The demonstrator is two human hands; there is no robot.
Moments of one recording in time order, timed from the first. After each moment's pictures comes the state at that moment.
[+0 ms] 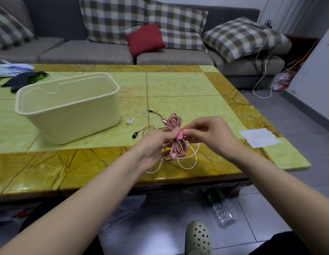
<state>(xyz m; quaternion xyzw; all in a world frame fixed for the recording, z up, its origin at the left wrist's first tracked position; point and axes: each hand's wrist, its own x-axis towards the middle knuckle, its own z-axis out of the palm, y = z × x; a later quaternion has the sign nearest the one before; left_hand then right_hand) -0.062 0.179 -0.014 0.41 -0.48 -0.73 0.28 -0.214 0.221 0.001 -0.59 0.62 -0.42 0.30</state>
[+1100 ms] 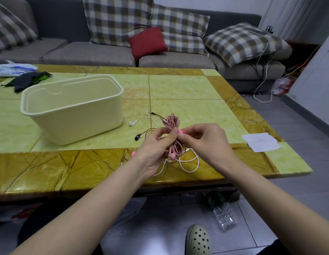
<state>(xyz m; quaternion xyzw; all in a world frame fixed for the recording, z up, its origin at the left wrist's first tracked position) -0.055 0.183 -0.024 0.35 -0.41 -0.75 0.38 -0.182 0.229 0.003 -0.55 0.68 -0.43 0.22</state>
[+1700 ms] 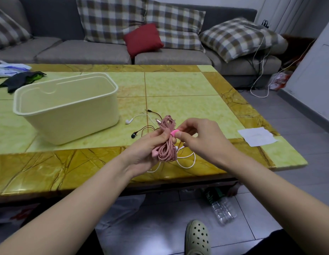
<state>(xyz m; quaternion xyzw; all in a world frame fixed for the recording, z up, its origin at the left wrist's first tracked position) -0.041 0.175 -0.030 0.27 -0.43 -0.81 0.28 -0.185 0.234 0.010 -0.62 0.67 -0.35 0.20</state>
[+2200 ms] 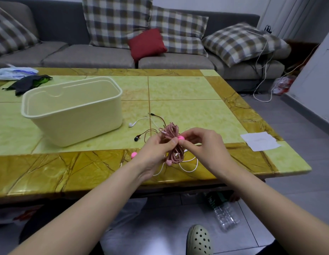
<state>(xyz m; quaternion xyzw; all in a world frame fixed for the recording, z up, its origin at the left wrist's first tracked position) -0.055 0.186 -0.028 0.39 -0.53 -0.68 0.33 -0.188 0.234 -0.013 -0.60 0.66 -0.41 0.20</state>
